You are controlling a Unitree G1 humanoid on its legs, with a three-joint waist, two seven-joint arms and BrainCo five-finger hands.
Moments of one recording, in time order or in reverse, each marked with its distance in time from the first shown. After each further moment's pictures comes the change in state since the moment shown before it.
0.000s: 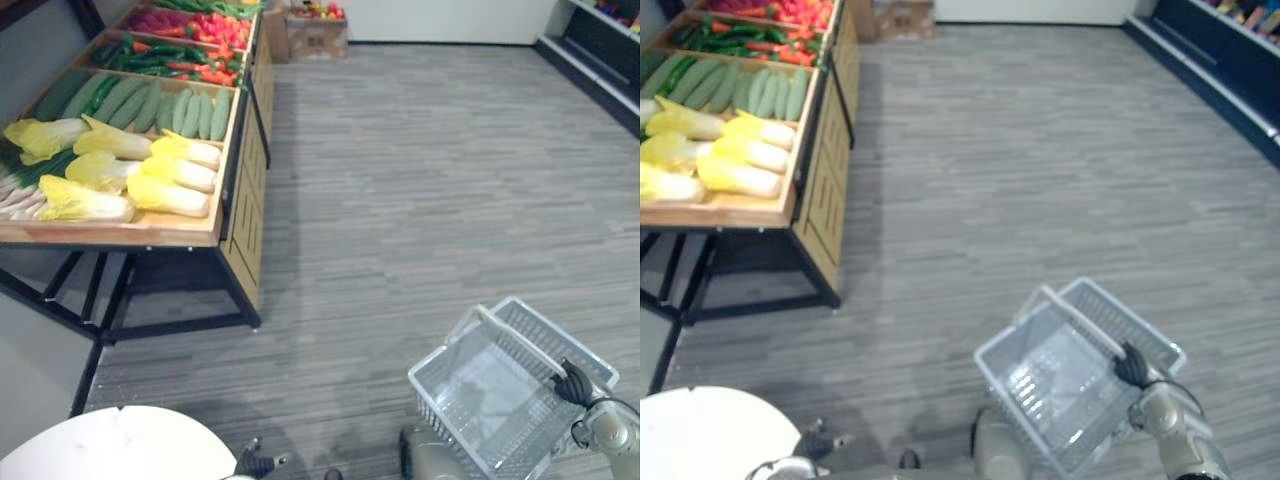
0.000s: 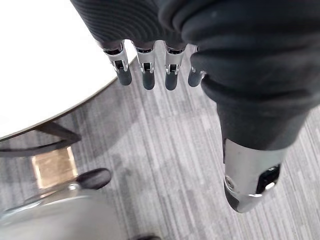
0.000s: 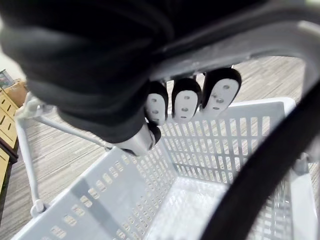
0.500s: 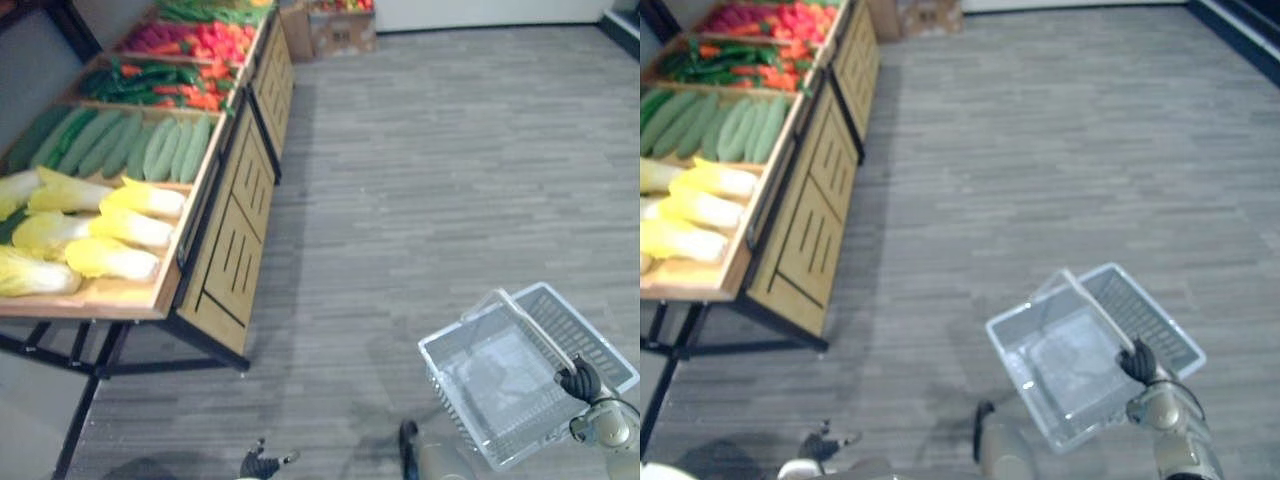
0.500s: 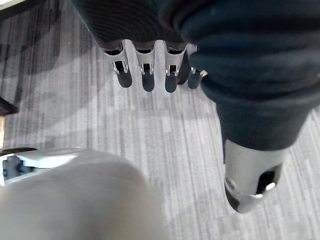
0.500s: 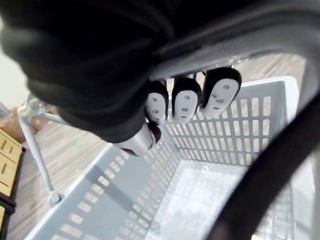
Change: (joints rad) left arm 0.069 -0.049 0.076 0.033 0.003 0.003 0.022; right arm 0.037 0.081 -0.107 -0.050 0.040 0.035 -0.025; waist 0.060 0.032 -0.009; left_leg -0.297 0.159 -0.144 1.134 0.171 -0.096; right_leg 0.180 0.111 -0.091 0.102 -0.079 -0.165
